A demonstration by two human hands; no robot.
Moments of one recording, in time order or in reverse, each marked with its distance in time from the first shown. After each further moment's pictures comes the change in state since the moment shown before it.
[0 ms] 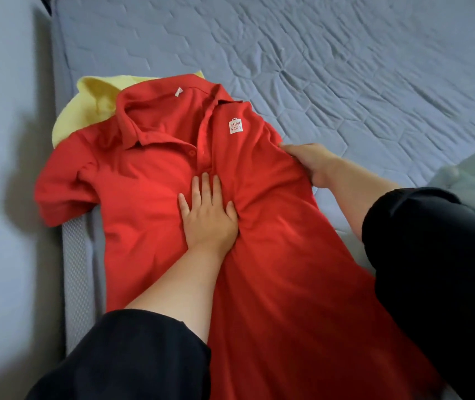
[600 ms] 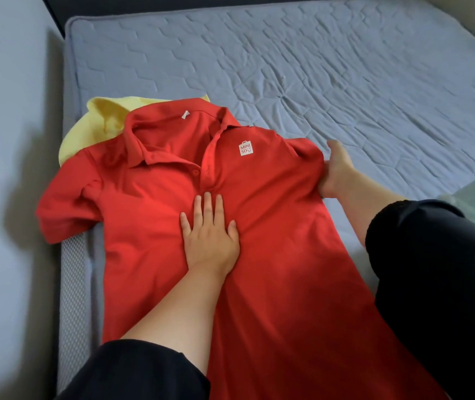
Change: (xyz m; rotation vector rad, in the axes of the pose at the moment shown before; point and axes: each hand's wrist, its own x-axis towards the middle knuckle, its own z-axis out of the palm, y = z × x) left_hand 0.001 -0.002 0.003 -0.020 -0.011 0.001; right_hand 0.002 -0.026 -0.024 0.535 0.198 0.157
